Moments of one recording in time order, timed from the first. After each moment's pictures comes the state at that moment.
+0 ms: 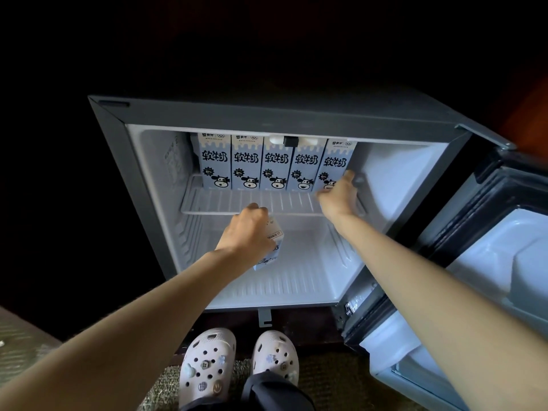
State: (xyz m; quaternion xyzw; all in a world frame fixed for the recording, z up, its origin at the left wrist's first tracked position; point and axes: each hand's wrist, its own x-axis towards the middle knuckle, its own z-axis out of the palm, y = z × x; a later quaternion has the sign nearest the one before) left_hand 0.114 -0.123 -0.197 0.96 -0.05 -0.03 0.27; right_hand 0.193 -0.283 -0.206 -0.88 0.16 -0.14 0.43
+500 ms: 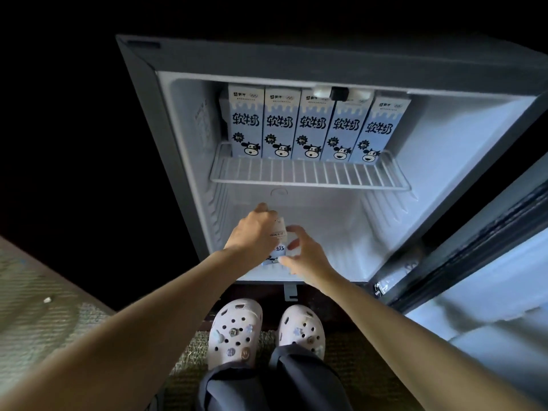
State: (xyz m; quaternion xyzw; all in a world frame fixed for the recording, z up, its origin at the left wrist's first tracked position) left_hand 0.101 -0.091 -0.250 0.96 -0.03 -0.07 0.26; right_hand 0.104 -0.213 -0.316 -0.90 -0.01 0.11 0.43
